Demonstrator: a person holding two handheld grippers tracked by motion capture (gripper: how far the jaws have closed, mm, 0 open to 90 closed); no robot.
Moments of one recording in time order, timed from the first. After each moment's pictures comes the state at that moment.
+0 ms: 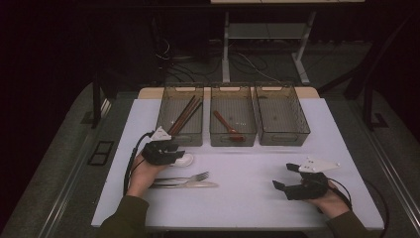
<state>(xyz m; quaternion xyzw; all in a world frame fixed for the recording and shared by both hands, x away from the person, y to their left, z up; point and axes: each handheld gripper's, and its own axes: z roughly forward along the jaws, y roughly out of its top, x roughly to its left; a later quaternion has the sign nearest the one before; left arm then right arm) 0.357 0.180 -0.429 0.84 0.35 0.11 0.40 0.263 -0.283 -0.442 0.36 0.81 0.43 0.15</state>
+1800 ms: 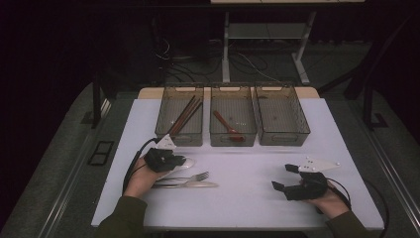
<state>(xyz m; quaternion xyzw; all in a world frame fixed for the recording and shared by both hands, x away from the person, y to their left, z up) 0.347 0.173 -0.433 0.89 0.27 0.10 0.35 0.263 -0.282 -0.443 0.36 0.81 0.44 0.13</state>
